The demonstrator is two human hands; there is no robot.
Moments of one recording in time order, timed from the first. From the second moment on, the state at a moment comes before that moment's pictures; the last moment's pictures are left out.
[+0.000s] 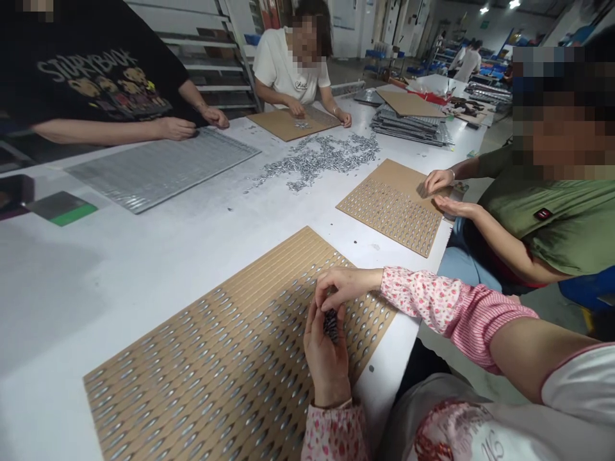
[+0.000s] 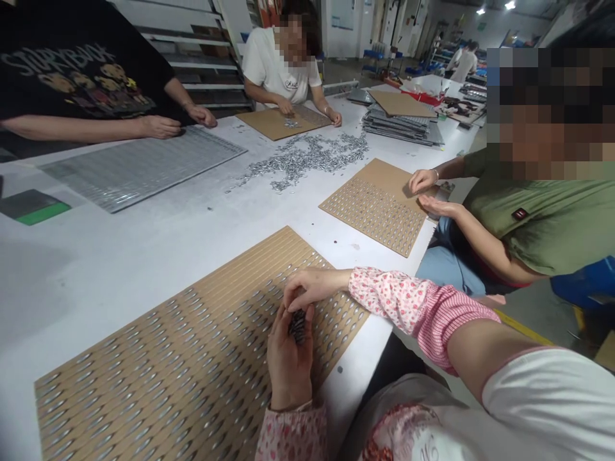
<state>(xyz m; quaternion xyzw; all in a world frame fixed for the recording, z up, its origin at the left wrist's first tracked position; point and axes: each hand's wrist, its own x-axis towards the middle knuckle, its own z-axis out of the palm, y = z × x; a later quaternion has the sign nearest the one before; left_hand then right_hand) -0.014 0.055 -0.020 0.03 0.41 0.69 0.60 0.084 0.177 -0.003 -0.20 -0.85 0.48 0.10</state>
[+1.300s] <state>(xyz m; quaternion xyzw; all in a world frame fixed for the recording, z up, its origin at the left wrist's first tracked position) -0.019 0.054 -0.014 -0.06 0.30 0.64 0.71 0.091 0.186 0.011 -0.15 -0.89 0.42 0.10</state>
